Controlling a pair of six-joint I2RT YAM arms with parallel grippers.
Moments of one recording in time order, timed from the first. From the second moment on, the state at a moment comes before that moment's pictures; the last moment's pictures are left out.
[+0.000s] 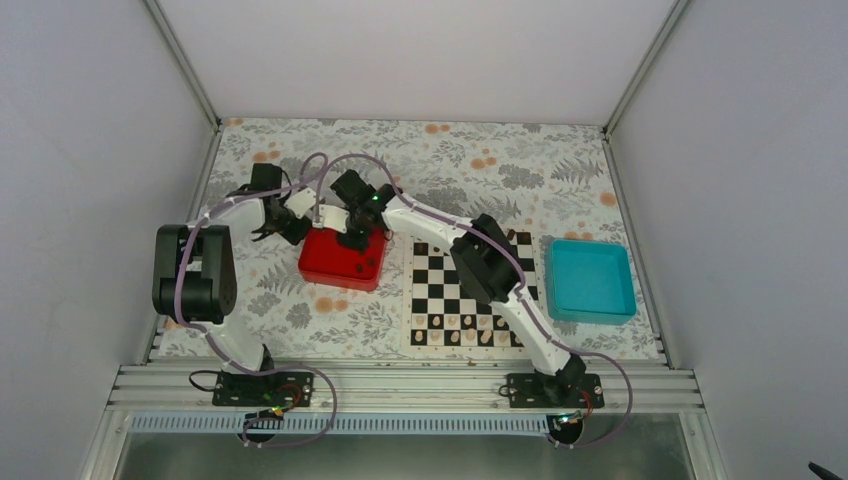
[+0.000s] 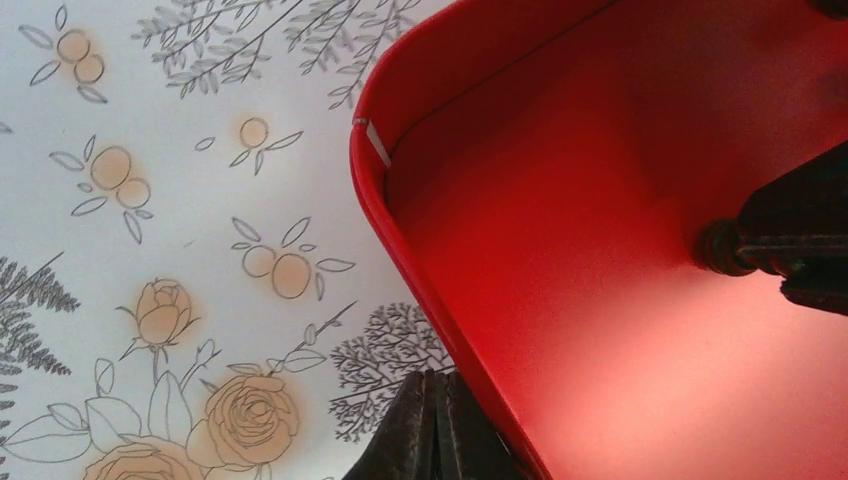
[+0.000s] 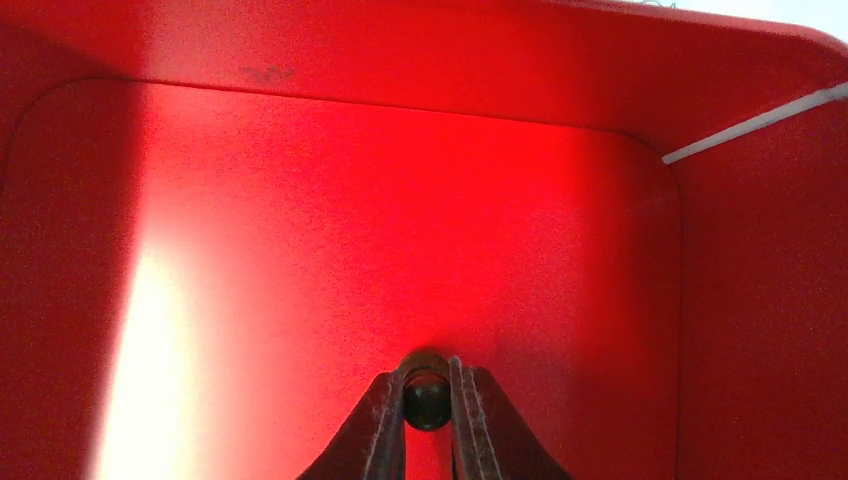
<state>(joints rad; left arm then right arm) 0.00 1.72 1.02 -0.49 0.28 0.62 0.88 2.46 2.10 -0.68 -0.22 -0.58</state>
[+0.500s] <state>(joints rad) -0.05 1.66 1.02 -0.52 0.31 0.60 0.87 2.02 1.80 -0.57 -0.23 -0.55</state>
